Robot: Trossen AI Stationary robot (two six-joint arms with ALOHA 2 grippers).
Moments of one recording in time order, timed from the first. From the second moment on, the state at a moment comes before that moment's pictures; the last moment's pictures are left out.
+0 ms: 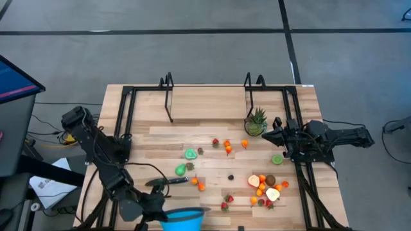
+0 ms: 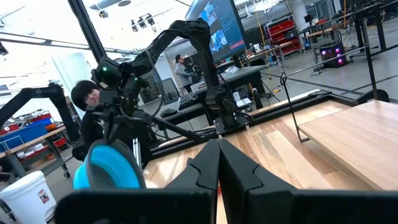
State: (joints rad) left arm -0.91 1.46 1.05 -0.25 -0.27 -0.74; right arm 0.10 0.02 0.08 0.07 0.08 0.36
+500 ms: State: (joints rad) left arm -0.87 1.47 1.05 -0.25 -0.37 -0.66; right arm 0.10 0.02 0.08 0.07 0.08 0.36
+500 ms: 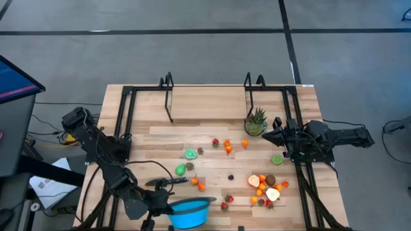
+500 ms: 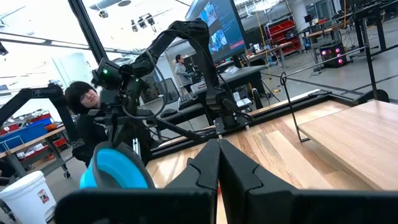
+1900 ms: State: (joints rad) left arm -0.19 1.30 1.05 -0.20 -0.65 0.22; right arm 0.10 0.02 0.08 0.02 0.08 0.34
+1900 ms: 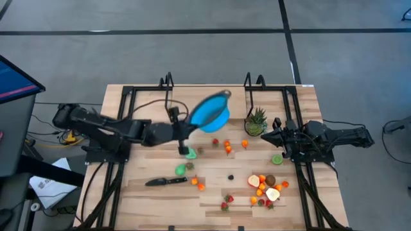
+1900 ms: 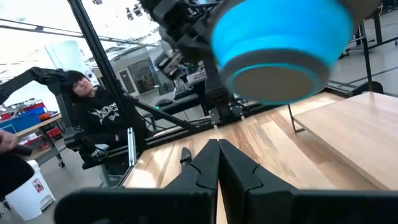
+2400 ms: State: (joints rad) left arm -0.07 1.31 1.05 -0.17 -0.75 0.69; right arm 0.10 0.02 0.08 0.04 0.08 0.34
